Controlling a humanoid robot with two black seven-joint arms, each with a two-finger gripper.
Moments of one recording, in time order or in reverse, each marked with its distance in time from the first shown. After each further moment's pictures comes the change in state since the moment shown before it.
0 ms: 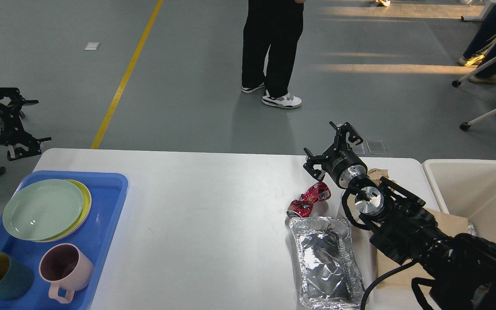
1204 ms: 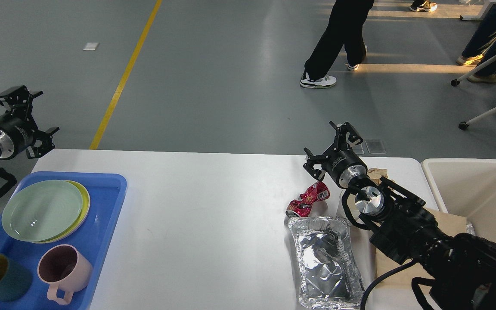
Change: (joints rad) left arm 0.125 -0.113 0.000 0.047 0.168 0.001 -0.535; right arm 0.001 0.000 0.000 0.000 0.000 0.000 0.000
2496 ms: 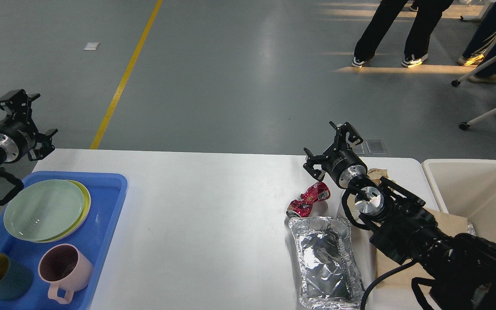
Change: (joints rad) left arm 0.012 -0.052 0.000 0.071 -0.001 0.027 -0.094; right arm 0.000 0.000 0.000 0.000 0.000 0.000 0.000
